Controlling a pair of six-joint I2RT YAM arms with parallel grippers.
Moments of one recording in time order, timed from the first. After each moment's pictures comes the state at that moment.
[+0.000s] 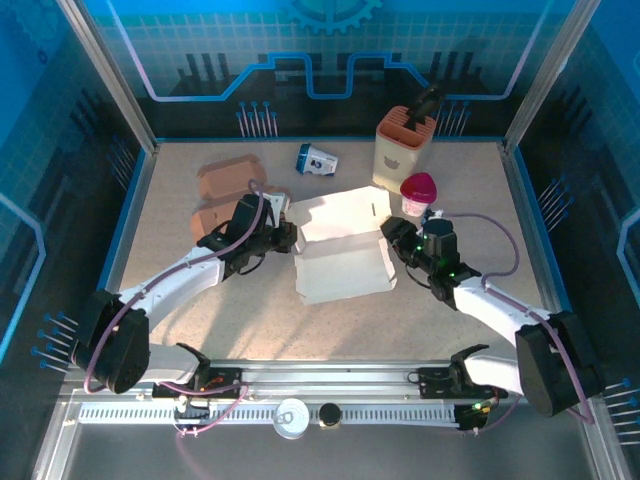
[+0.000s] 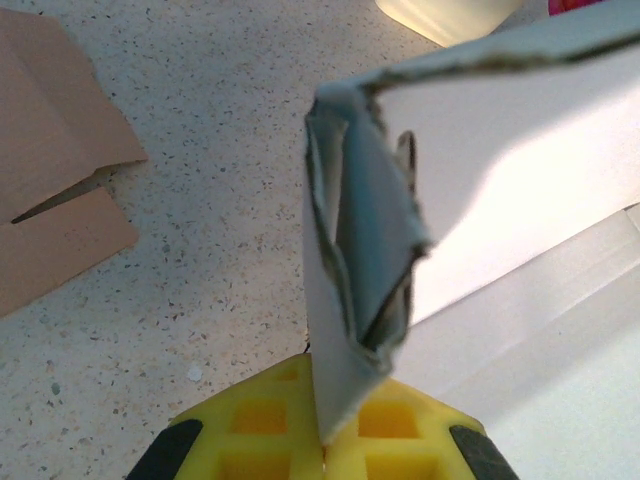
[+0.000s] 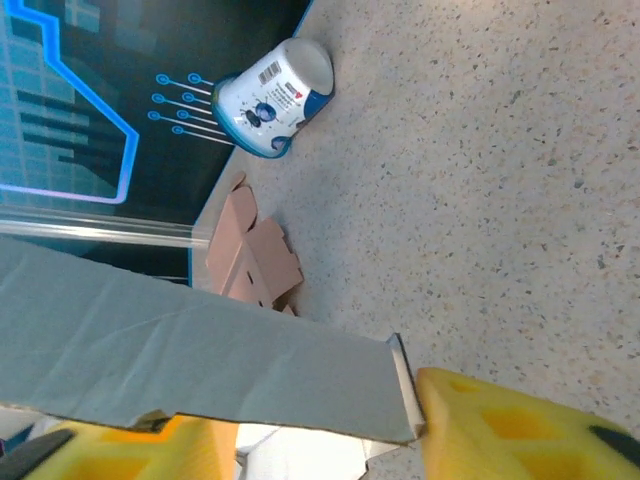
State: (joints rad) left arm -0.45 1.35 0.85 -0.19 0.14 -0.41; right arm 0.34 1.22 0.49 0.31 -0.16 1.15
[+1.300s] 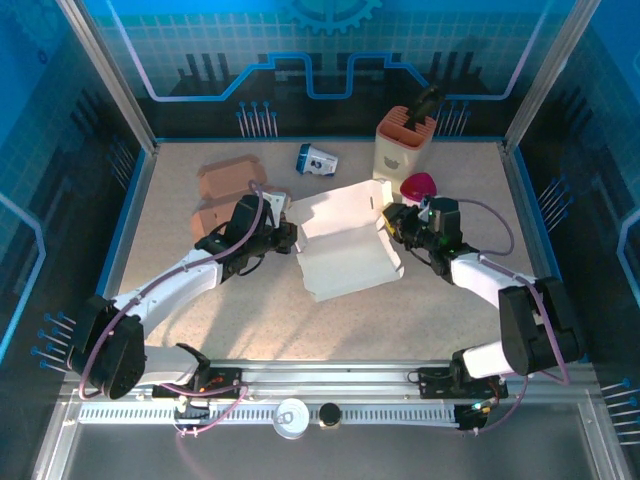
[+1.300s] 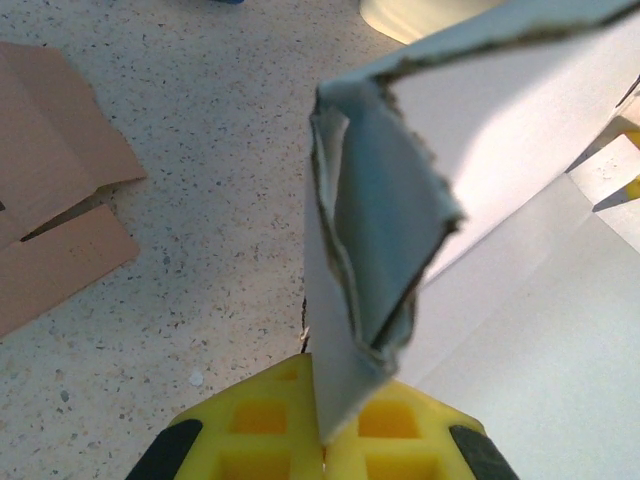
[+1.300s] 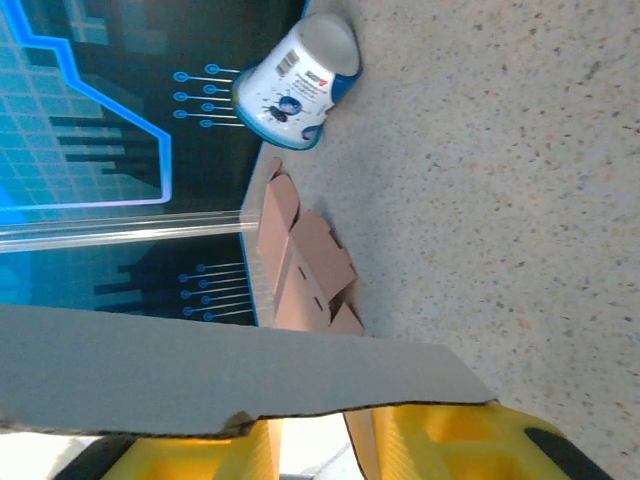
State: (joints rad) left arm -0.47 1.31 0.85 -0.19 0.12 -0.38; right arm 0.21 1.41 0.63 0.37 -0.42 1.28
